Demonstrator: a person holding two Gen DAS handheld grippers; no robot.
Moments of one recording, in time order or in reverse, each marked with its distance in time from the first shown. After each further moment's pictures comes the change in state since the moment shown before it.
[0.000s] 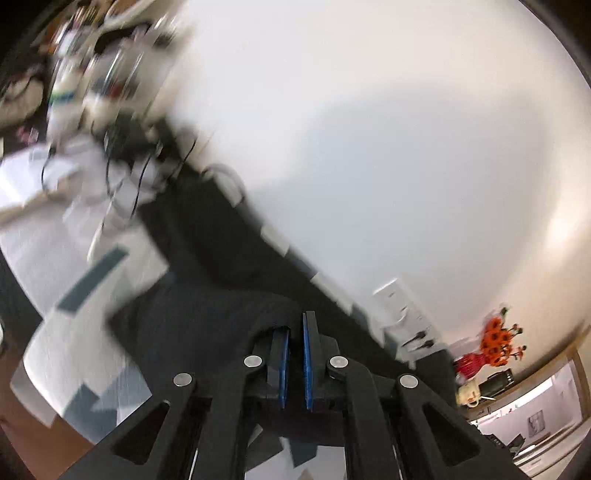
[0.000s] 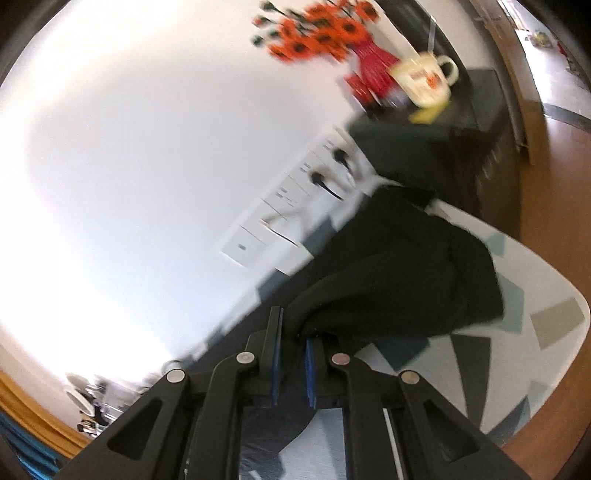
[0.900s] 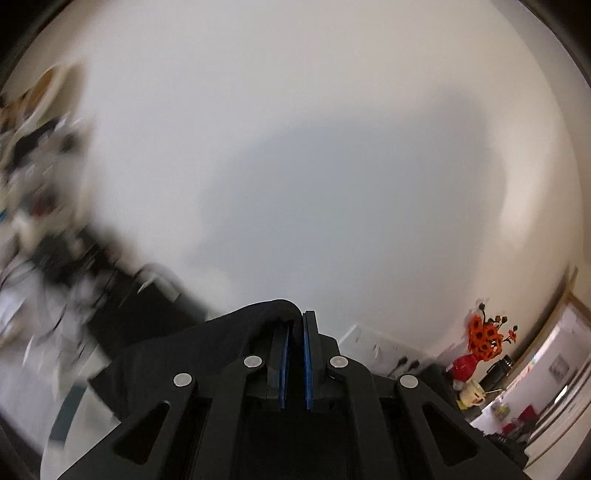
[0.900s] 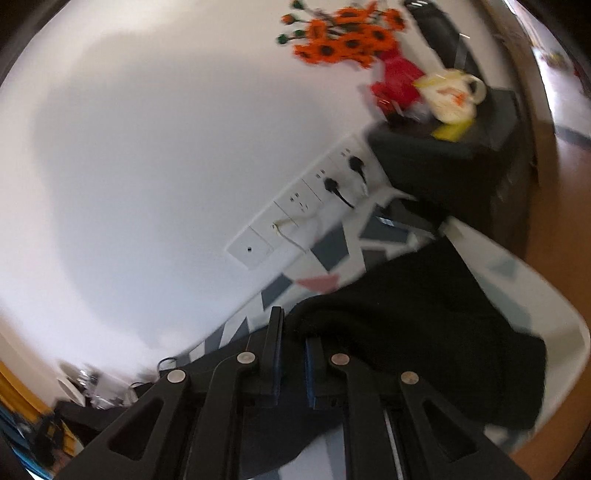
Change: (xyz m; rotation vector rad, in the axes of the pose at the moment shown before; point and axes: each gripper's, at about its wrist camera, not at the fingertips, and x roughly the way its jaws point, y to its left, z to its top) left arm 0.042 -0.096 0.076 0.314 -0.162 -0.130; right arm 0.044 0.012 0.009 -0.091 0.004 -0.020
